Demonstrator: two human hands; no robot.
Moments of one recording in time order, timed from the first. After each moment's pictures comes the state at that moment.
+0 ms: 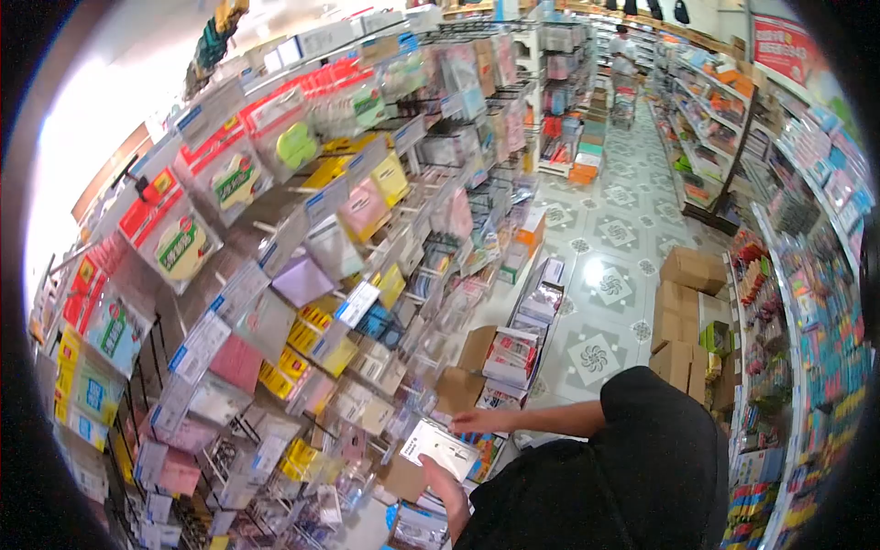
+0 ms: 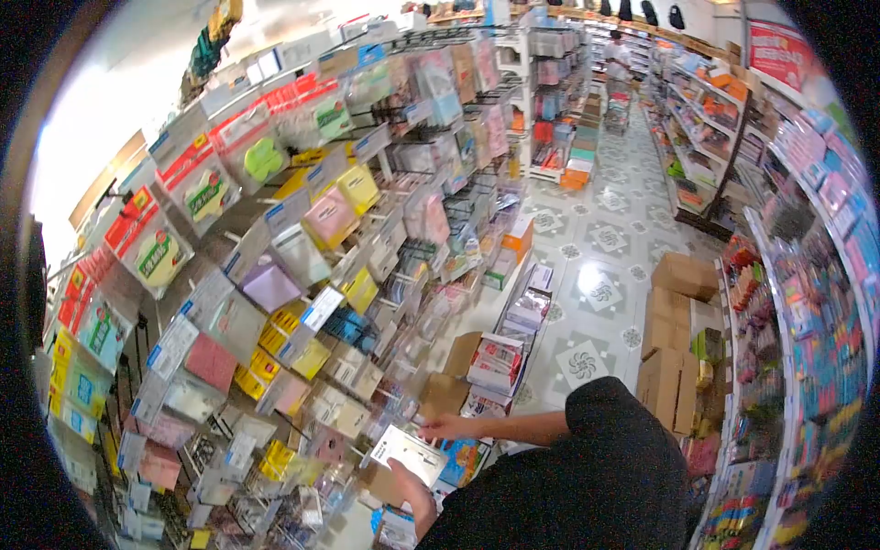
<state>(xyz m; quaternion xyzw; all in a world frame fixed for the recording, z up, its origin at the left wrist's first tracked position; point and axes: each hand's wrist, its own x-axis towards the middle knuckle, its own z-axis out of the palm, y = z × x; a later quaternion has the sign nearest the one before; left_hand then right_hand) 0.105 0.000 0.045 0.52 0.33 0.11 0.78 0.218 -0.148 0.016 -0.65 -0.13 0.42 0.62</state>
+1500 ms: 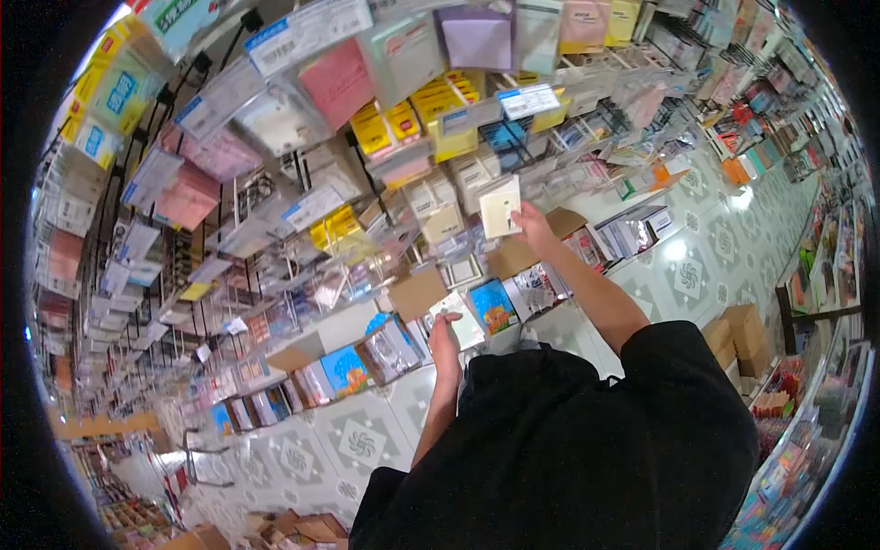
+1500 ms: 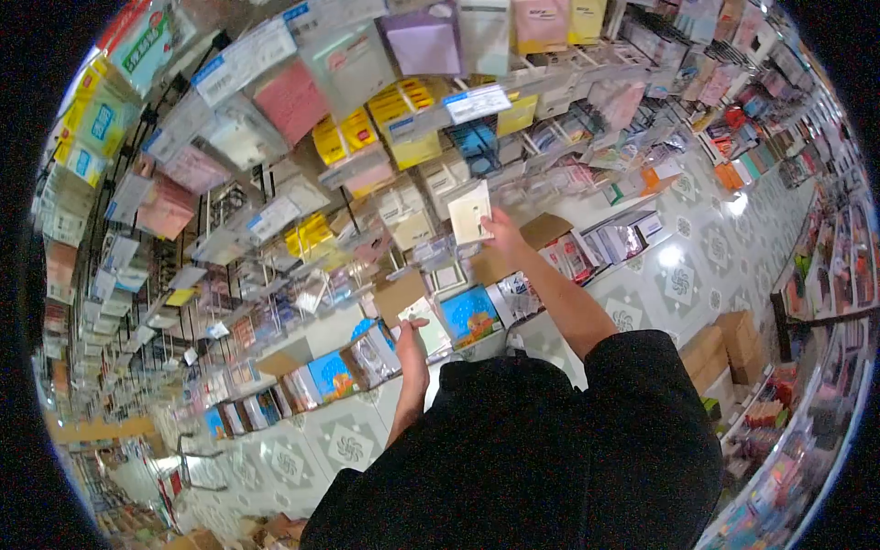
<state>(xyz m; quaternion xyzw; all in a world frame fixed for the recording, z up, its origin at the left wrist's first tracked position) 0.054 0.023 0.007 0.56 0.39 0.18 0.71 0.349 -0.092 0.003 -0.60 -0.02 0.35 0.72</state>
